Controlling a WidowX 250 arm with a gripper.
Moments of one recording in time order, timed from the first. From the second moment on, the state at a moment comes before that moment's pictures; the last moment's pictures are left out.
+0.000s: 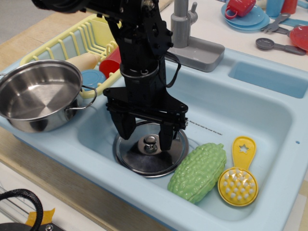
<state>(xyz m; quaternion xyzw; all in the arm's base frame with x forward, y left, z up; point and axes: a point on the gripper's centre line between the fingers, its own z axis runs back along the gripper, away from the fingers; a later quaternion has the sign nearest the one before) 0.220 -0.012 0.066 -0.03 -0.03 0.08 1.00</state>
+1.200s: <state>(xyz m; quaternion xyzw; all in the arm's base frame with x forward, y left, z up) 0.216 -0.011 0.057 -0.04 -0.02 0.09 0.99</state>
